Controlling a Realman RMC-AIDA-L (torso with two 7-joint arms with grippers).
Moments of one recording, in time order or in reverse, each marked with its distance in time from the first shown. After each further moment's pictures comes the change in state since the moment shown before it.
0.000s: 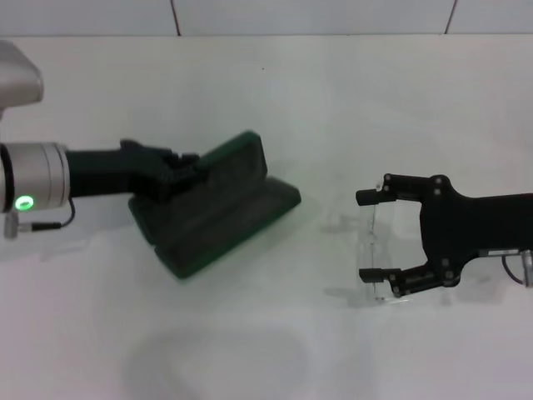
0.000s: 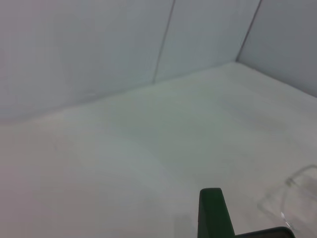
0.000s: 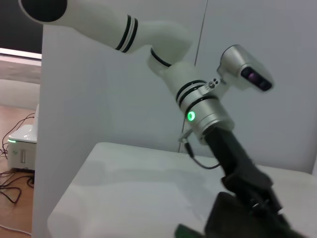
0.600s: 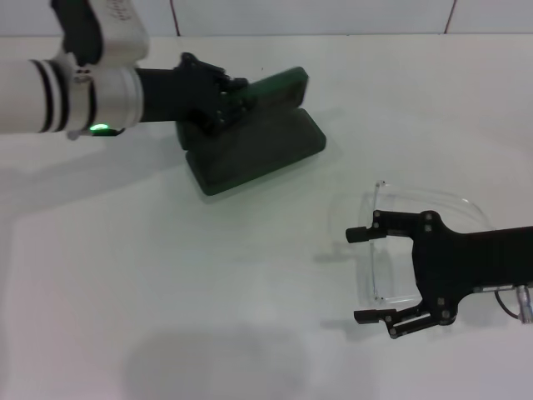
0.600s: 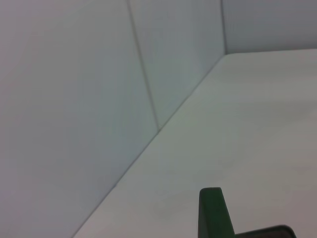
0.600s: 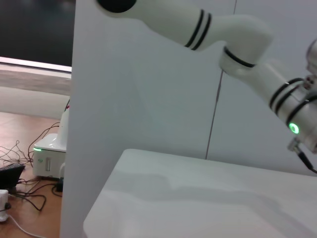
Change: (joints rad) left arm -0.290 -0.001 -0.024 -0.243 0.001 -0.237 0.480; right arm -0.012 0.010 -0.042 0.063 0.003 -0.033 -0.074
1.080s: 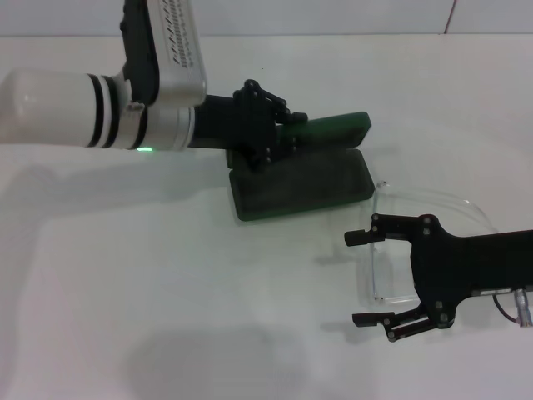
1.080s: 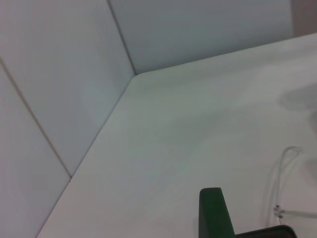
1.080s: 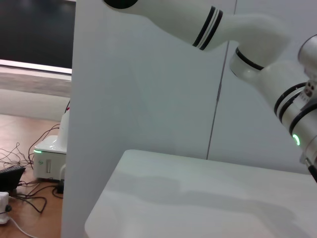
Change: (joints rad) left arm -0.046 -0.008 0.161 -0.070 -0.104 0.046 0.182; right arm -0.001 0.001 -0.010 0.016 0.008 0.007 -0.005
